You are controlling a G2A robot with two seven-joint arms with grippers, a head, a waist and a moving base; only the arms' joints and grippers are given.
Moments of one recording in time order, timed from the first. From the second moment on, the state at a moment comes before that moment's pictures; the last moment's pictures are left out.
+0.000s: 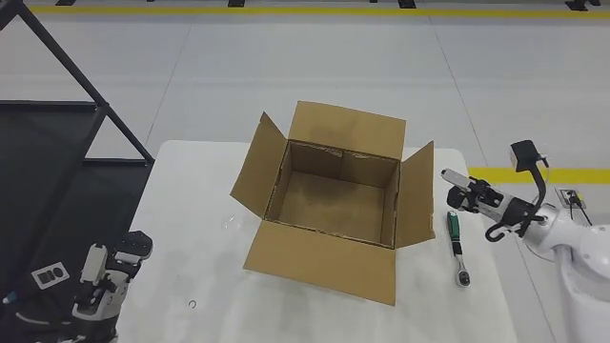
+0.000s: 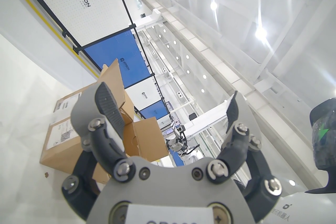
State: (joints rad) left arm 1.74 -1.28 -1.87 -2.03 -0.31 -0.56 -0.31; right arm -0.99 -1.12 1.74 -1.67 -0.07 0.09 1.08
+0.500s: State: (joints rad) left arm 1.73 -1.28 -1.89 -2.01 -0.32 -0.56 -0.31; right arm -0.86 -1.10 1.58 -1.55 -0.14 0.11 1.14
